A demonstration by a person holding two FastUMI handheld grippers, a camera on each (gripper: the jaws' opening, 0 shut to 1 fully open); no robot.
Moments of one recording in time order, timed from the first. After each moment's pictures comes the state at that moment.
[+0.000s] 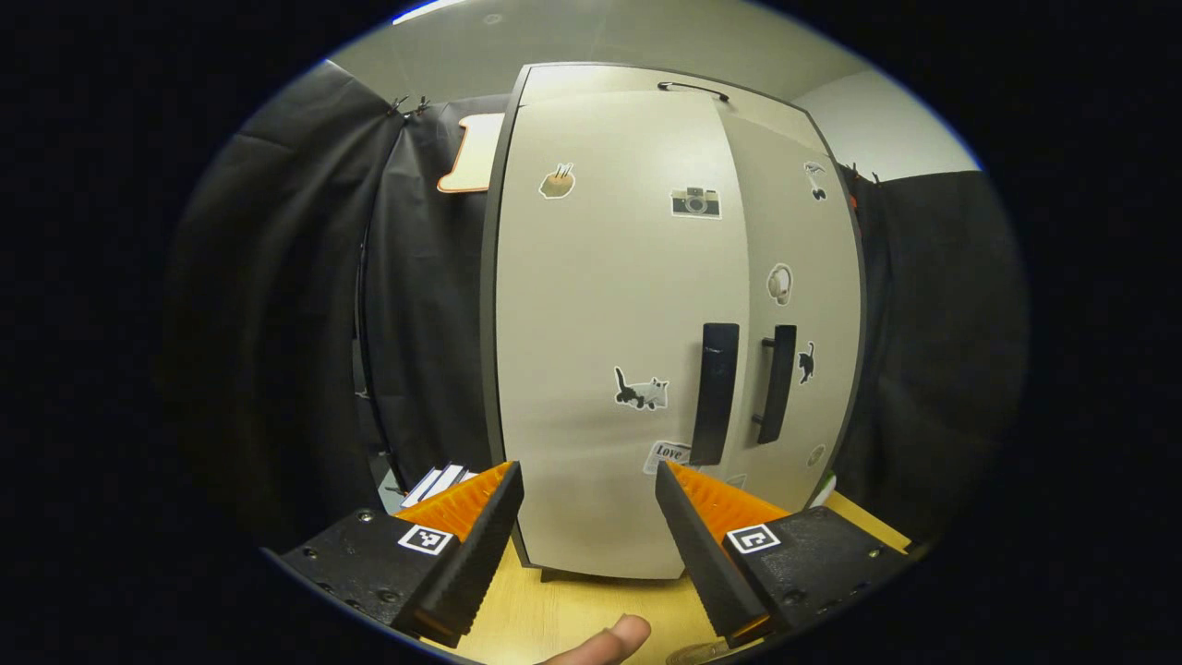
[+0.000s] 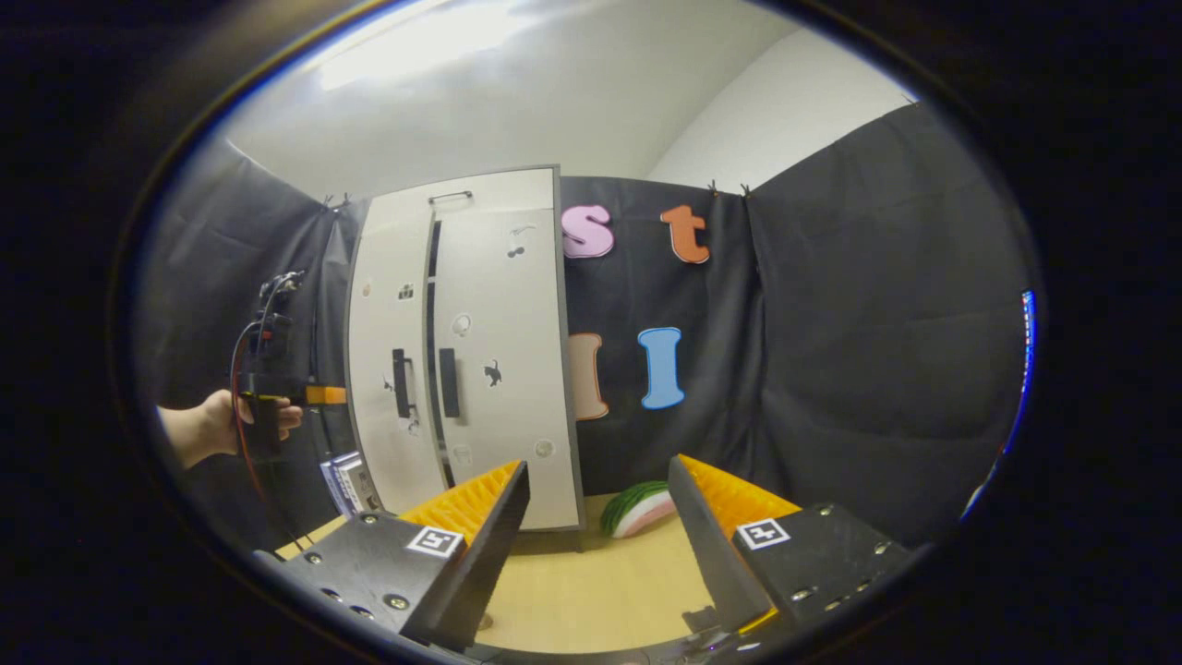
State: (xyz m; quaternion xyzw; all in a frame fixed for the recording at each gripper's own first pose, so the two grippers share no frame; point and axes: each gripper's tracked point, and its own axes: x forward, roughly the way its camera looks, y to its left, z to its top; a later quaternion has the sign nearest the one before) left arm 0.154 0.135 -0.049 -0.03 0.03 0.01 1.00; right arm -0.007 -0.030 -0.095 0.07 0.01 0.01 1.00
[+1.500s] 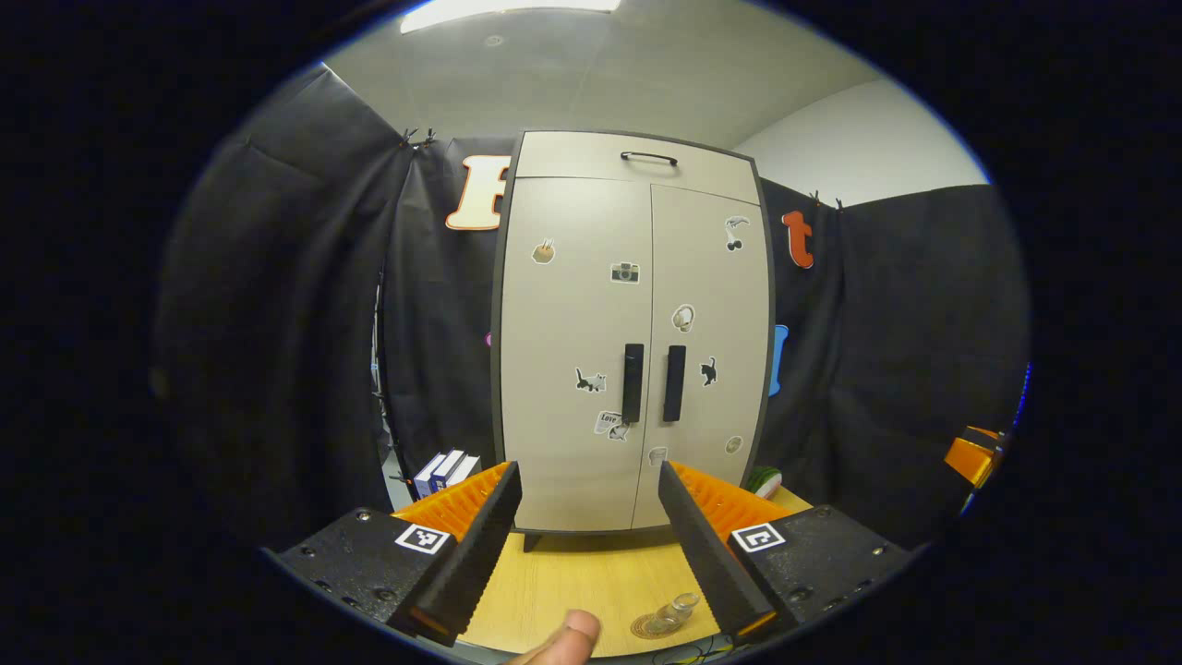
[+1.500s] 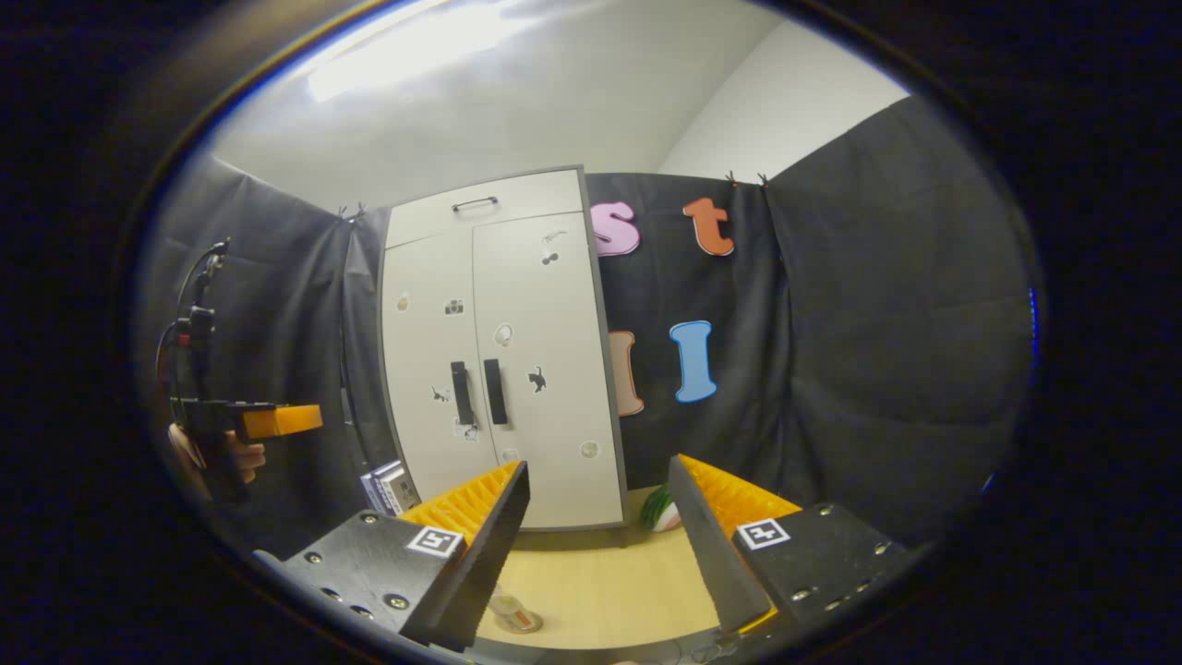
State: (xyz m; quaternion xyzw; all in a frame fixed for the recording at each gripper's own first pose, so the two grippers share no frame) left arm -0.018 0.090 -0.016 -0.04 0.00 -0.02 1.00; right arm -0.016 0.015 -0.068 0.11 0.03 0.04 0.99
